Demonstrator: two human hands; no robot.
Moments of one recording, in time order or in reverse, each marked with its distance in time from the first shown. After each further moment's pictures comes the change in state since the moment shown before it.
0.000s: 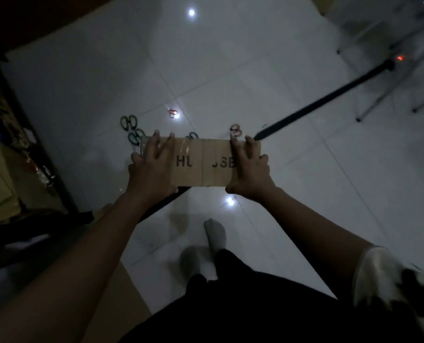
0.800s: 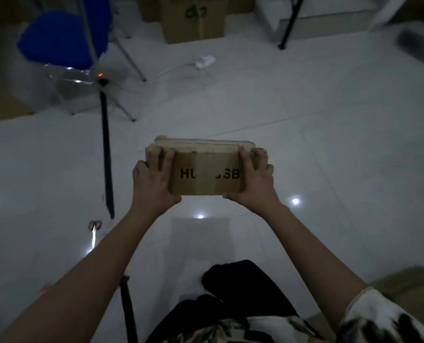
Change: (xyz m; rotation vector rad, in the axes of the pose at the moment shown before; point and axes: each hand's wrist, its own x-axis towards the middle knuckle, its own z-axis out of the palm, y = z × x) left_hand -0.169 0.438 0.019 0.394 -0.106 1.327; right_hand -0.472 0.129 -0.094 0.412 0.838 1.043
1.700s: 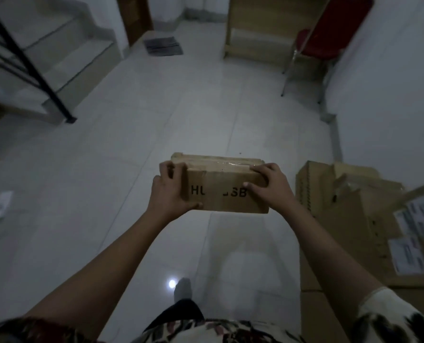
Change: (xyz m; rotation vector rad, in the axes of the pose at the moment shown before) left_hand 0.280 0.402 0.064 -0.225 -0.327 0.949; right_hand -0.050 0.252 -0.229 0.338 0.648 0.918
